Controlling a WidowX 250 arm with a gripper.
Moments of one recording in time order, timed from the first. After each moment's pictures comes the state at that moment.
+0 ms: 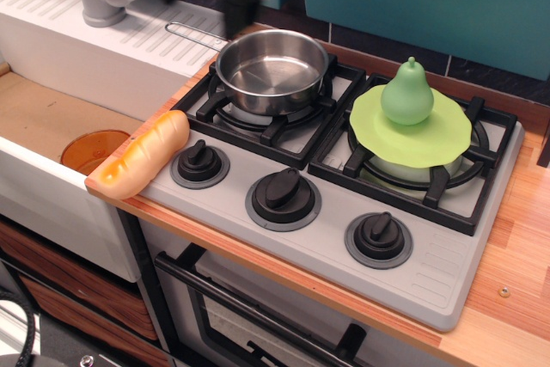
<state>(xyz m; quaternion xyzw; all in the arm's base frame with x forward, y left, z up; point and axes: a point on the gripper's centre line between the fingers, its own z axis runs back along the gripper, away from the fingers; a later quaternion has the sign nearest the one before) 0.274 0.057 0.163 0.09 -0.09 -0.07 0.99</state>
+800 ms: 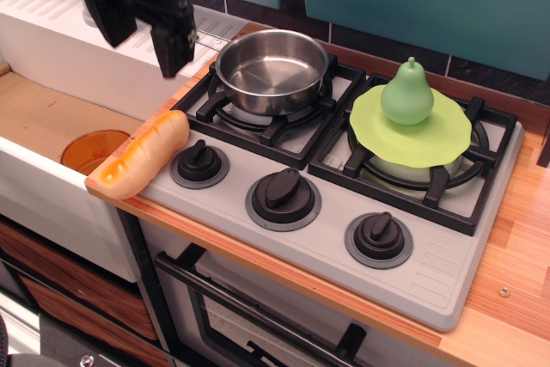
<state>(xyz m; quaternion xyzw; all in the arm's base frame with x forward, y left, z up) 0.263 0.113 0.108 0.06 -0.11 -0.03 0.99</state>
